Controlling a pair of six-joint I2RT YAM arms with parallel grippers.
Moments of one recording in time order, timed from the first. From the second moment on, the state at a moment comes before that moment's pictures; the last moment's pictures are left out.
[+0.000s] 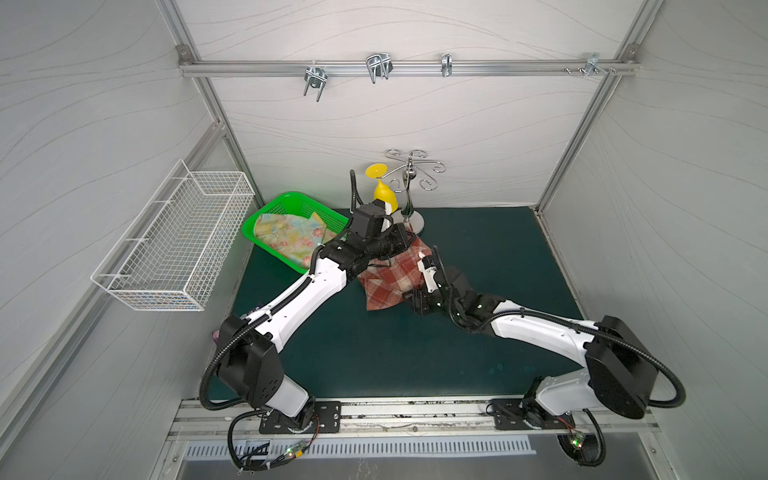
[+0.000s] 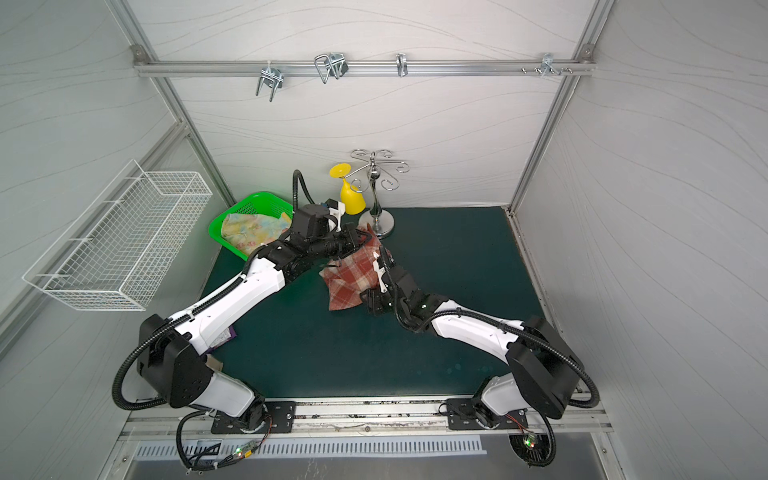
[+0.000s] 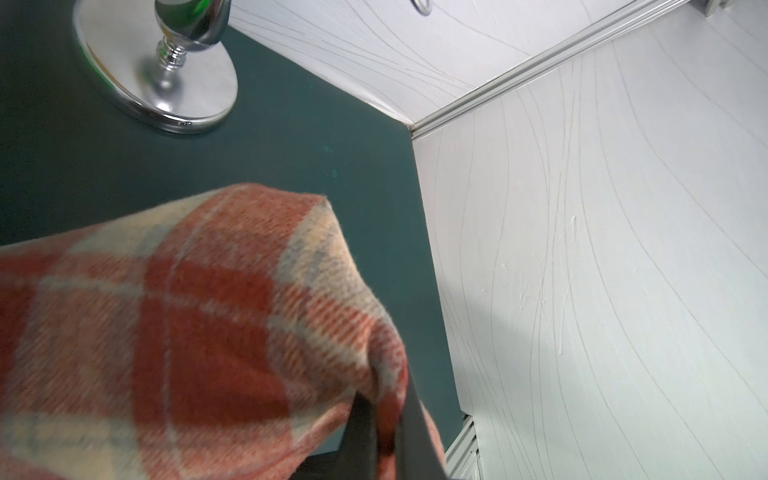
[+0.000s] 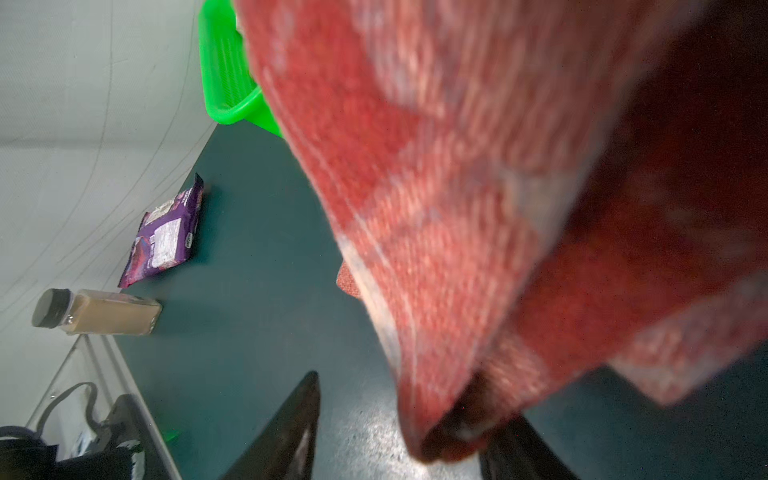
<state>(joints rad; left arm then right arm) -0.54 1.51 1.33 -0.29 0.29 -0.88 0.88 1.42 0.81 0.01 -0.04 0.51</state>
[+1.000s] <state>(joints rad) -0.55 1.33 1.22 -0.38 0.21 -0.79 0.95 0.99 1.00 -0.31 0.18 0.39</state>
